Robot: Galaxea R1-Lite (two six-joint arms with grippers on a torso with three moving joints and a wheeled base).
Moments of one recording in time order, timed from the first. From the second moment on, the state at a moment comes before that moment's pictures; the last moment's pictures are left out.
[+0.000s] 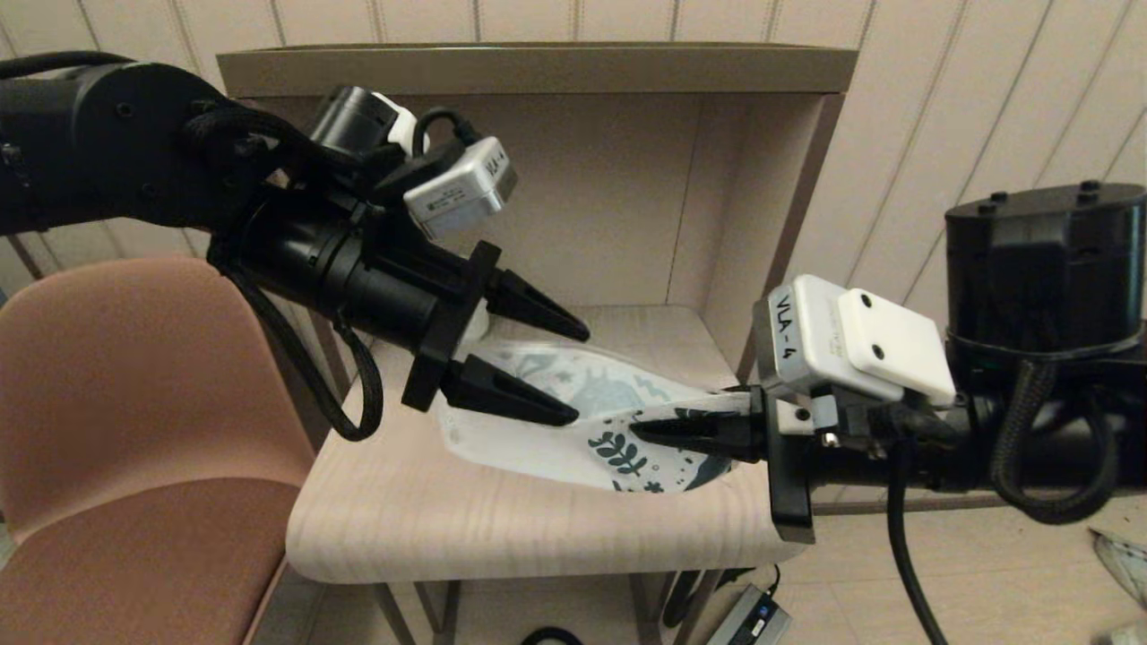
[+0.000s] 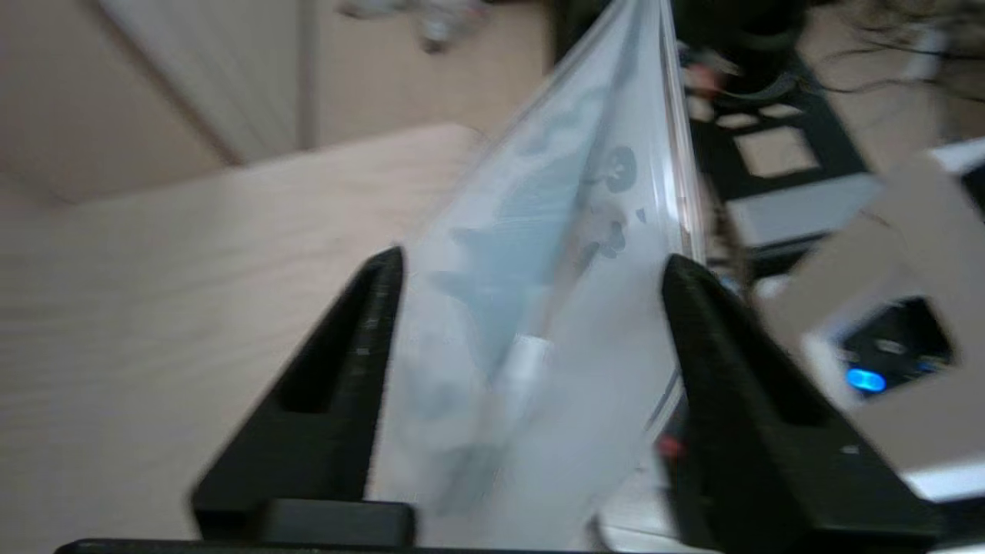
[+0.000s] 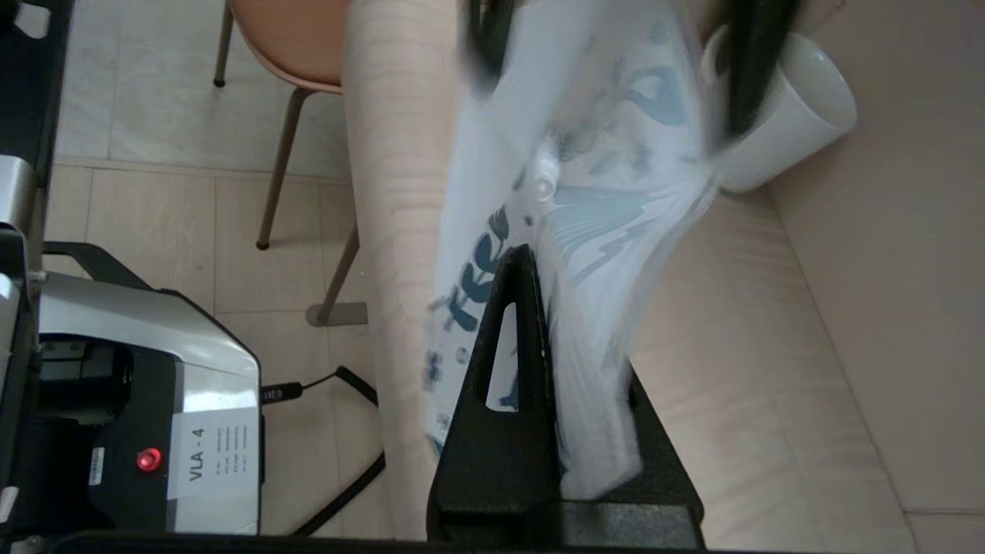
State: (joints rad) left arm -0.52 1.88 -1.83 0.76 -0.97 0.96; right arm 0.67 1.47 -0.98 -0.20 0.45 -0.68
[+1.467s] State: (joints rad) left arm -0.12 1.75 -1.54 0.86 -1.19 0.93; right arm 0.60 1.40 -1.00 -0.26 0.45 -0.58
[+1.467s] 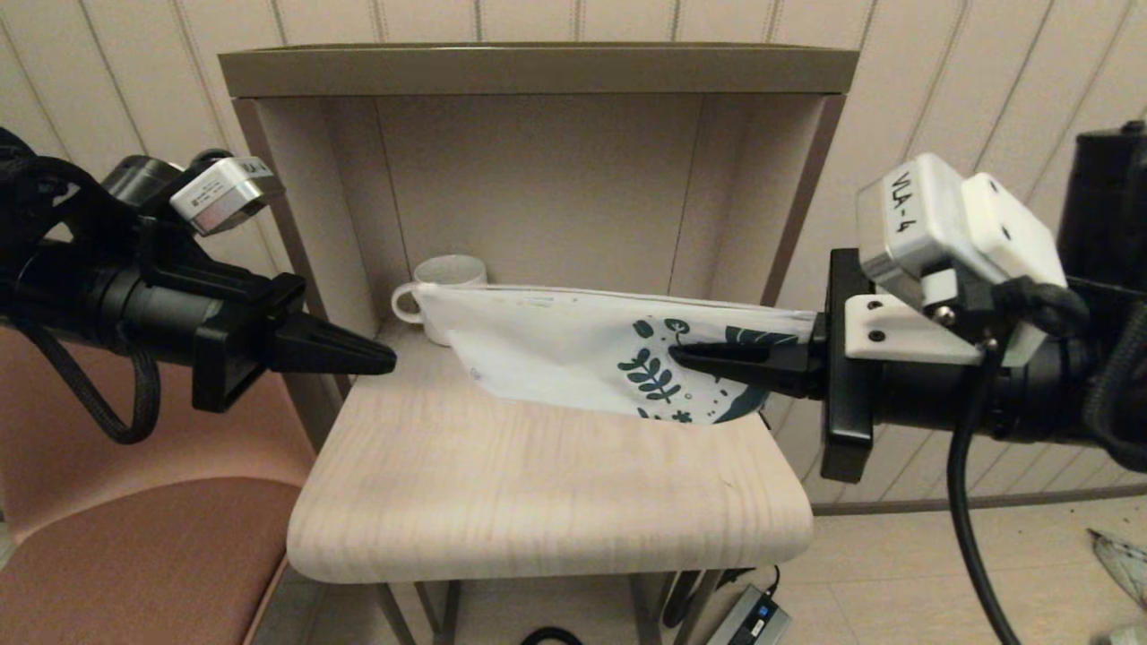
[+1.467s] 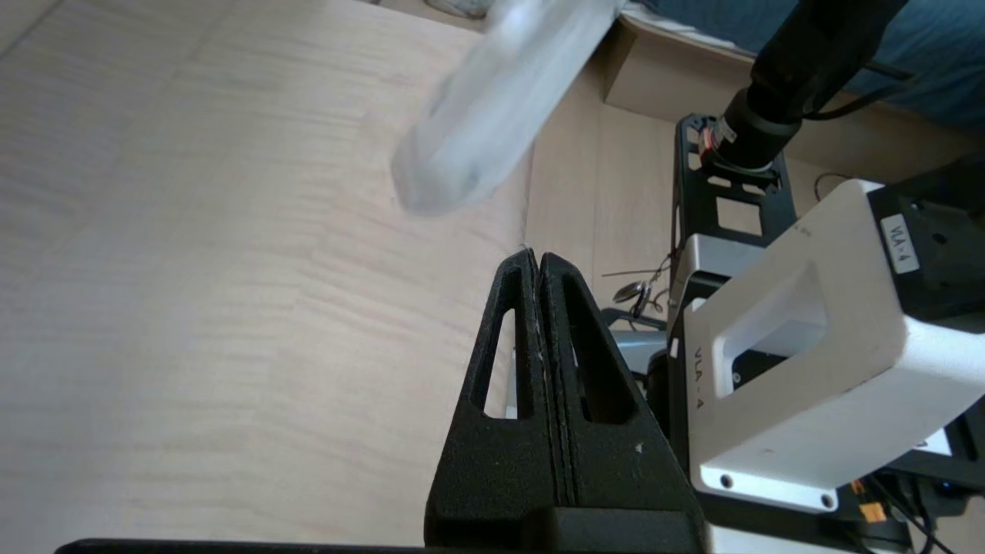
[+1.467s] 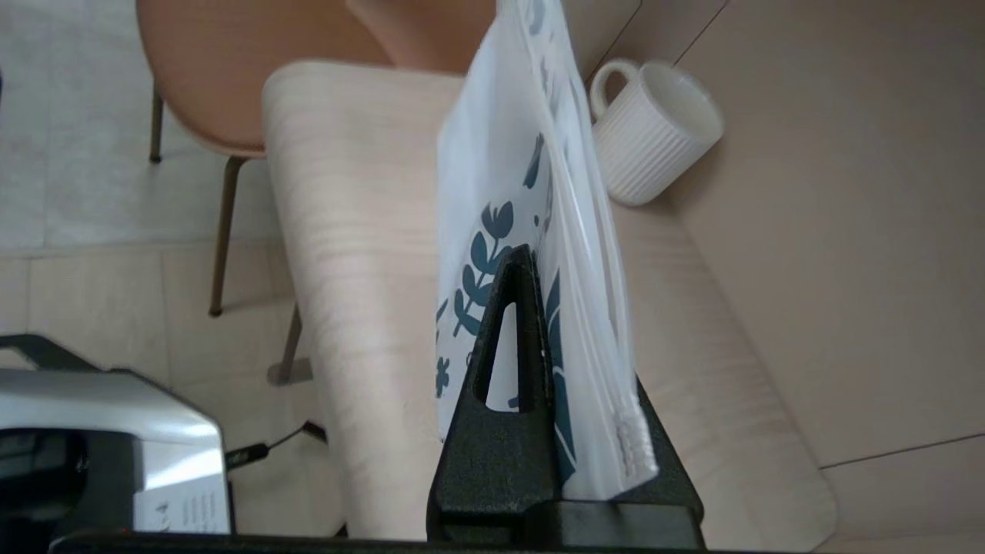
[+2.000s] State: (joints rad) left arm -0.15 1.79 -1.58 0.76 -1.23 0.92; right arm 0.61 1.43 -1.04 -0.26 0.45 -0.44
